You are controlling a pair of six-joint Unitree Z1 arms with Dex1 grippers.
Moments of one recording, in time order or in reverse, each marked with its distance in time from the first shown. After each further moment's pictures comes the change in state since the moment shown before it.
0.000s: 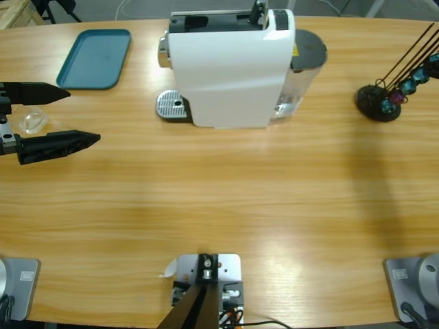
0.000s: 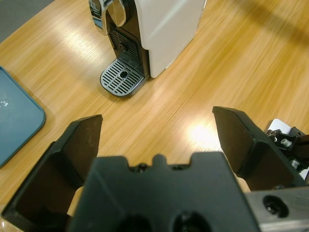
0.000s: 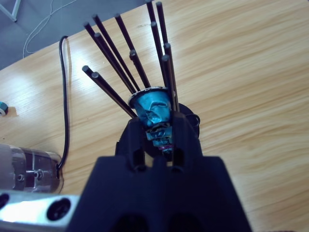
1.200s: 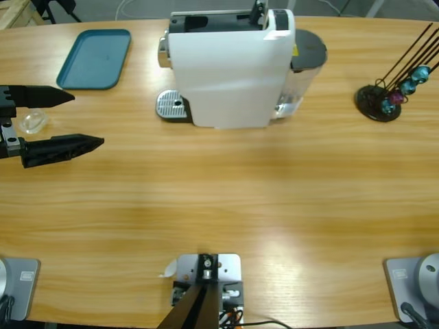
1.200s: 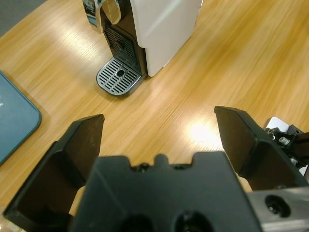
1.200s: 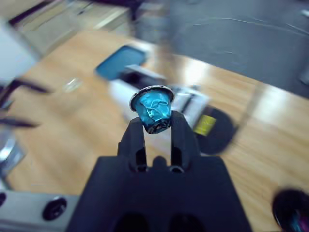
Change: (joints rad) arm 0 -0.010 0.011 0.002 -0.003 -0.012 -0.005; arm 1 0.728 -0.082 -0.574 0.463 0.147 -0.257
